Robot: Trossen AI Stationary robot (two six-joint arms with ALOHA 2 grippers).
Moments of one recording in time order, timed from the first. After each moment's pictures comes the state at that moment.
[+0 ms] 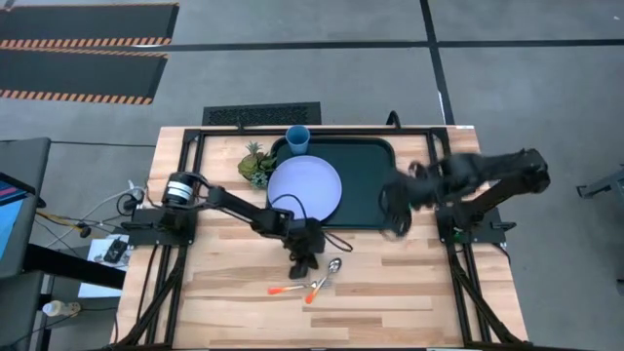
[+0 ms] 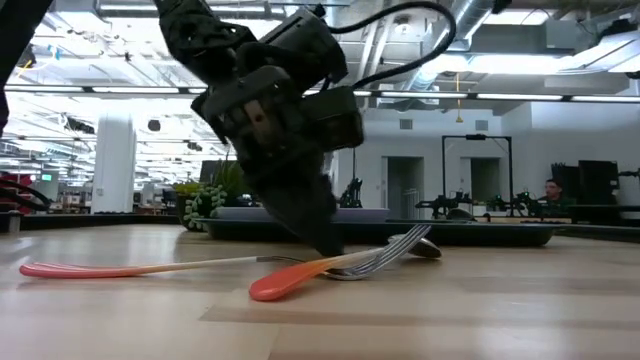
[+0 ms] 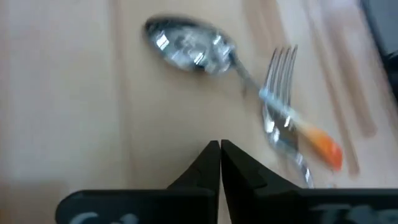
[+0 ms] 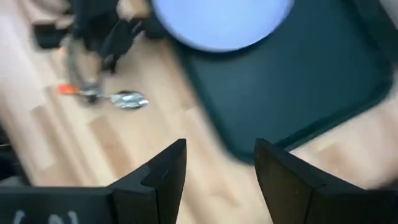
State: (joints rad) left arm -0.12 2.00 1.10 0.00 0.40 -0.18; right arm 0.29 1.38 1.64 -1.46 0.27 0.77
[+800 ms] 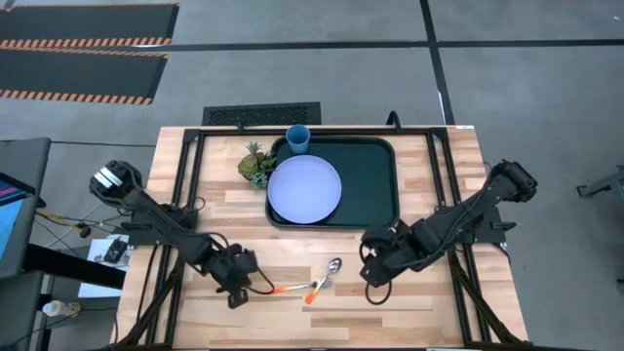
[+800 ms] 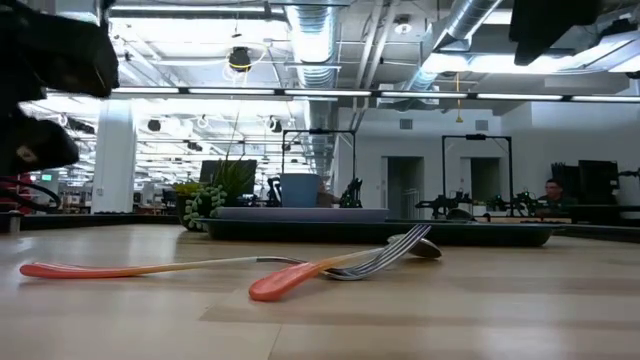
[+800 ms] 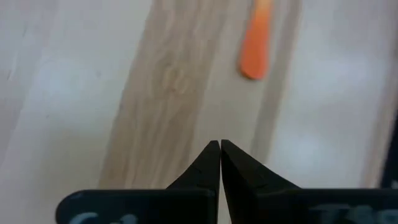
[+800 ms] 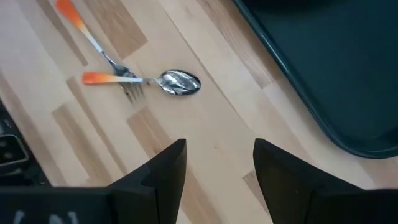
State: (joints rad) left arm -0.65 1.47 0.68 -0.31 -0.08 -1.00; right arm 0.54 1.55 1.36 -1.07 0.32 1.13
